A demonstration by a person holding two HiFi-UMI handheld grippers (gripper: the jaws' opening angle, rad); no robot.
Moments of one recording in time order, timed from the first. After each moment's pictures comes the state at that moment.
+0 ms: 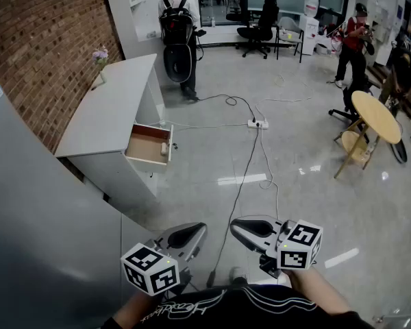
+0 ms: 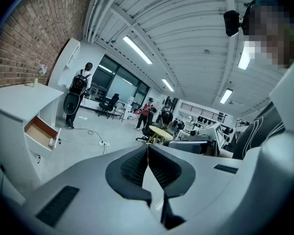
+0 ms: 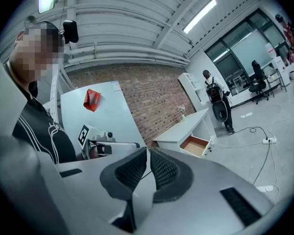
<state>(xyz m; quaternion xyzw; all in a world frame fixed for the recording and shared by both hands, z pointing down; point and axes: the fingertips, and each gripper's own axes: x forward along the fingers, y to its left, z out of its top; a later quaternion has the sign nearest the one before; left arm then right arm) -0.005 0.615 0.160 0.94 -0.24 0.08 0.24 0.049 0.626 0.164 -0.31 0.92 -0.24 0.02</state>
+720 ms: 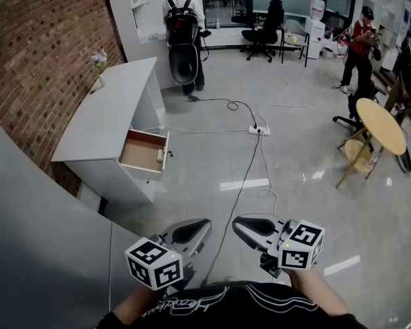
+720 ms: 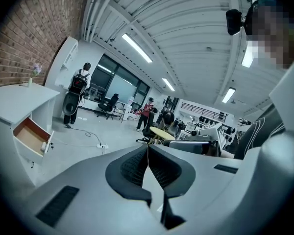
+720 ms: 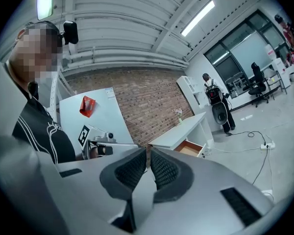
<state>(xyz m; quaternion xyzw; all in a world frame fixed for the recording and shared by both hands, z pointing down) 0.085 0.555 0.163 0.94 -0.24 0.08 0.24 0.134 0.567 0.164 -0.31 0.92 -0.23 0.03</state>
